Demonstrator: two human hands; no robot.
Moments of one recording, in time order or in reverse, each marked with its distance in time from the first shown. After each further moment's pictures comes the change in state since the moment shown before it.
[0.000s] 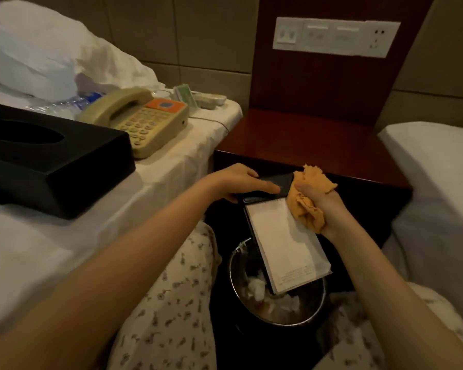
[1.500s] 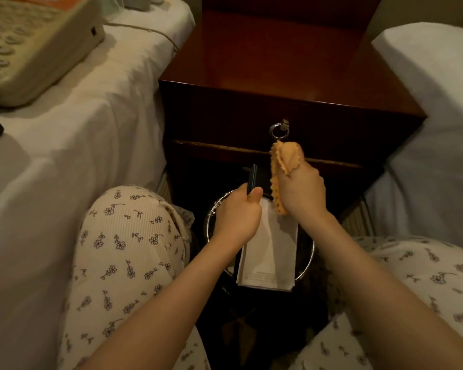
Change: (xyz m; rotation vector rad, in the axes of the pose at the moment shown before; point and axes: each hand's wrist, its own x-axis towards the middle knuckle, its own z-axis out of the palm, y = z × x) left_hand 0.022 -0.065 0.128 -0.239 0.091 -0.017; right_hand 0.034 0.087 0.000 -1.063 0.320 -0.276
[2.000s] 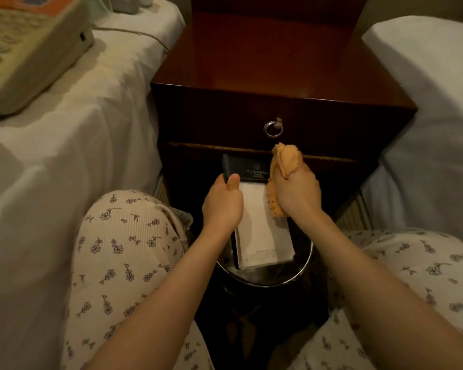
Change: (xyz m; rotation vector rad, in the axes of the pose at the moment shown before) left_hand 0.014 -0.003 -0.009 -0.174 0.151 -0.107; right_hand 0.000 0.010 0.009 0.040 0.011 0.083
